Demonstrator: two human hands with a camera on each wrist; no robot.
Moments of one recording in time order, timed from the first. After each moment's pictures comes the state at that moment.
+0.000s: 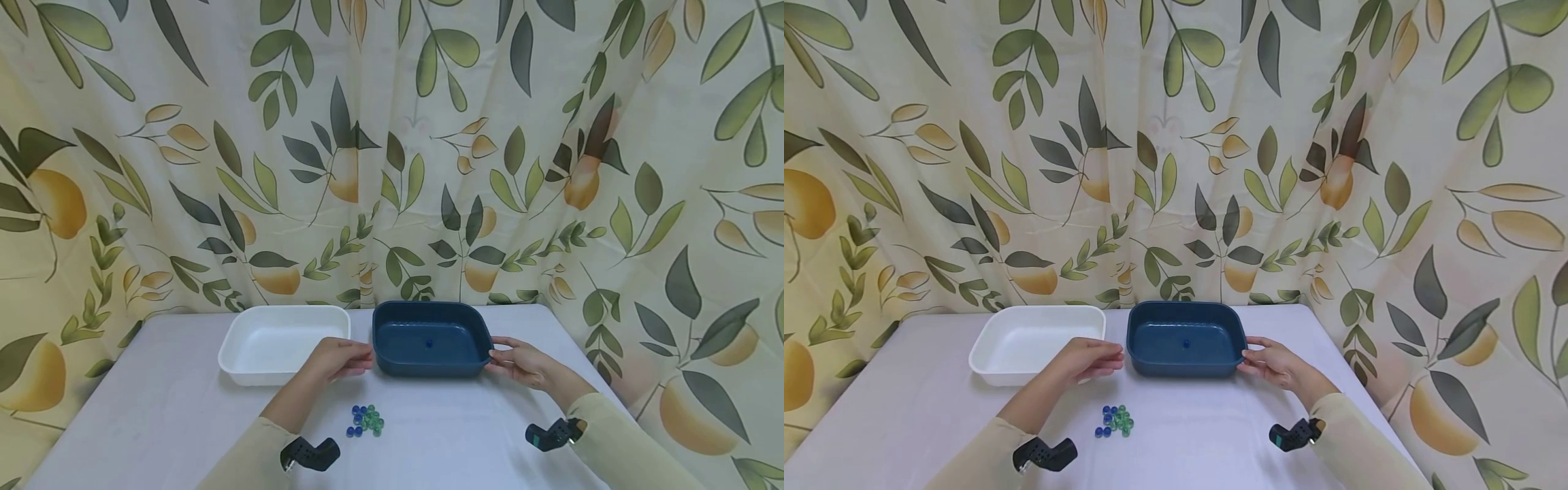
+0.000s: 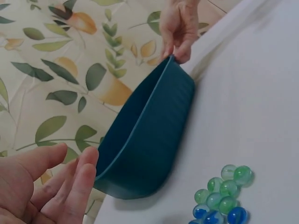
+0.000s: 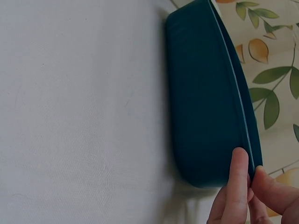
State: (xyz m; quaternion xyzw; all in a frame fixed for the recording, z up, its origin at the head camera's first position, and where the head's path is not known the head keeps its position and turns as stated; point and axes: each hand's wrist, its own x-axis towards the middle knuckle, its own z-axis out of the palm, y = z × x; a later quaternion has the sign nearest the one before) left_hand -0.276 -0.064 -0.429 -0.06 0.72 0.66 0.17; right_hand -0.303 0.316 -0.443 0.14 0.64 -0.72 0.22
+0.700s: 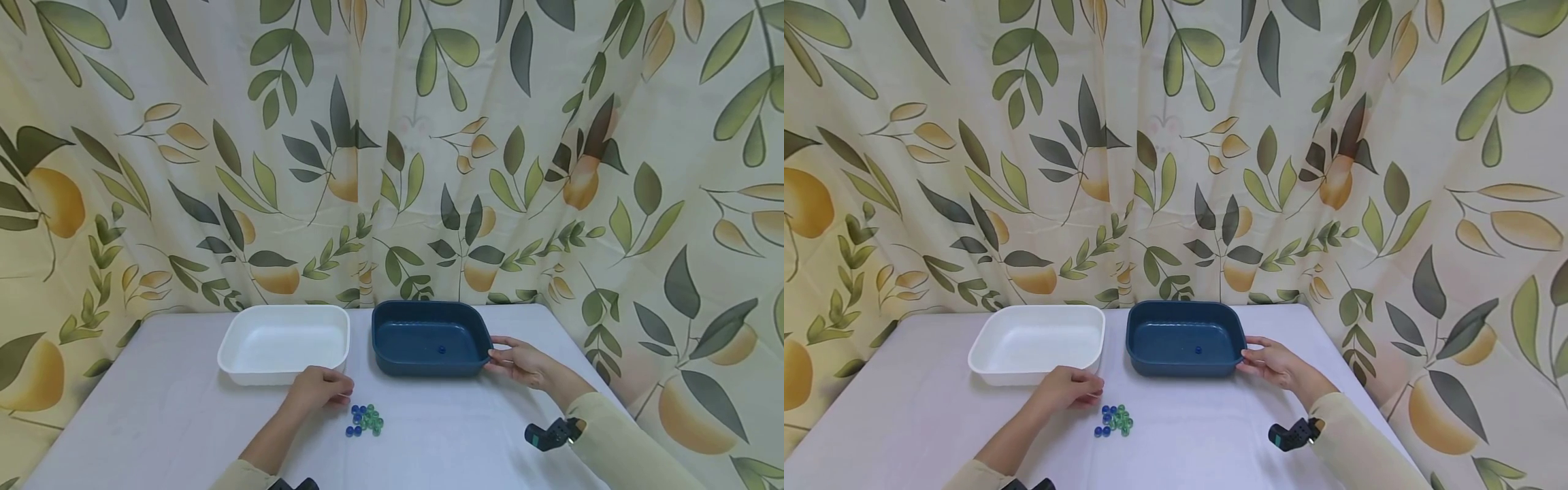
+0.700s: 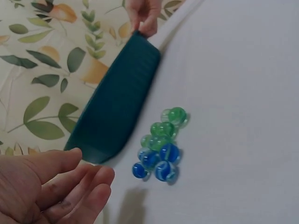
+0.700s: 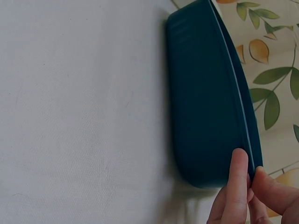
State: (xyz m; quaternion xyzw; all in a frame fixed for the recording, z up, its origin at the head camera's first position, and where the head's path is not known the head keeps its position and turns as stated) left_hand -0.240 -0.089 -0.464 -0.03 0.83 0.53 0.14; right_hand -0.305 0.316 -0.442 0.15 0.65 -0.72 0.22
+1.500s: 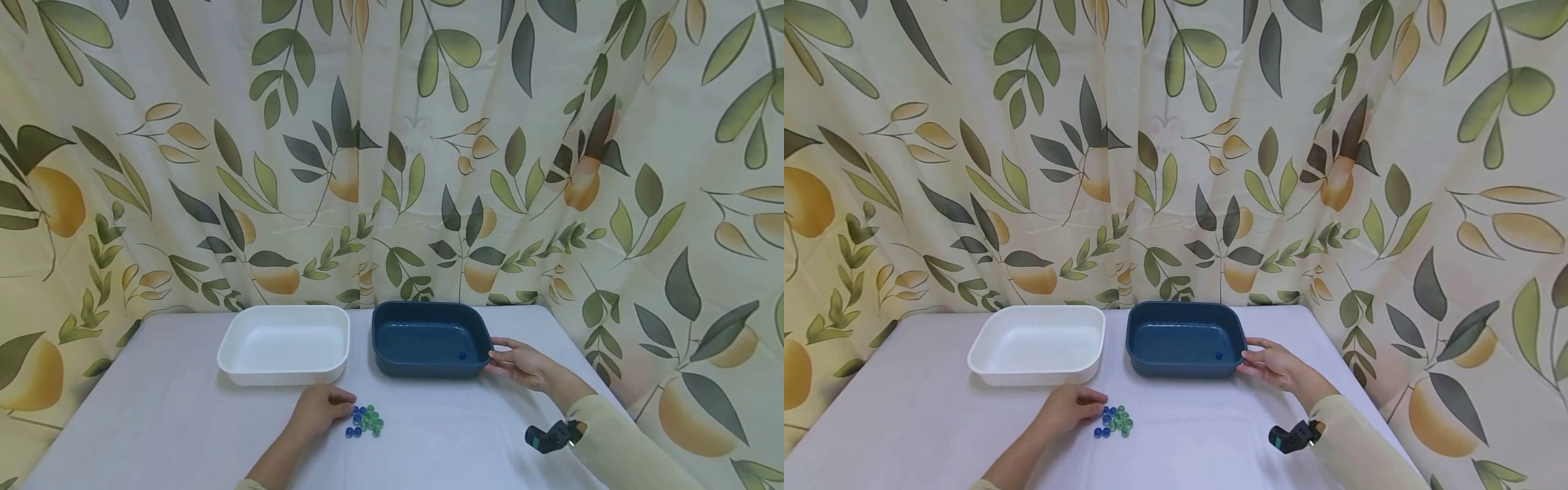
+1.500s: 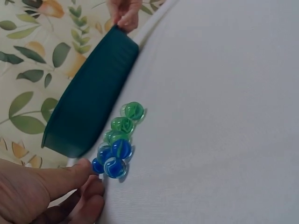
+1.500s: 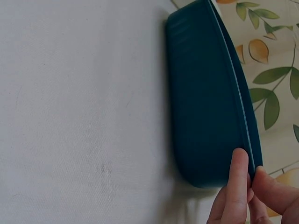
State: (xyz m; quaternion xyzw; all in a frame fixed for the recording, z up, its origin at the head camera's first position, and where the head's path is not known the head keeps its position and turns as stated) left_hand -0.225 -0.086 -0.490 0.05 0.89 0.44 0.08; right_hand -0.304 0.316 -0.444 0.15 0.64 -0.72 0.22
